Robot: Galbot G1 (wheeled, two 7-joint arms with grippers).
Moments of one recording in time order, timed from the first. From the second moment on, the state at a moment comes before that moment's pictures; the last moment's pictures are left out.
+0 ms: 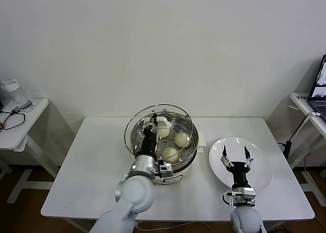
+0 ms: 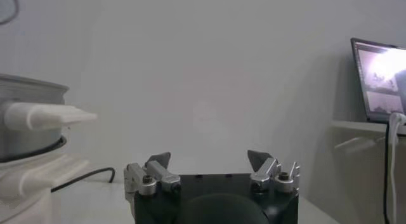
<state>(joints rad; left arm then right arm) 0.98 -1.39 0.06 -1.92 1.36 0.54 0.20 -1.28 1.32 0.52 1.55 0.11 0.34 0.19</state>
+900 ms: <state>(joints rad) 0.93 -1.48 0.11 -1.78 1.53 0.55 0.27 -1.27 1.33 0.52 1.53 0.11 0.35 0.19</state>
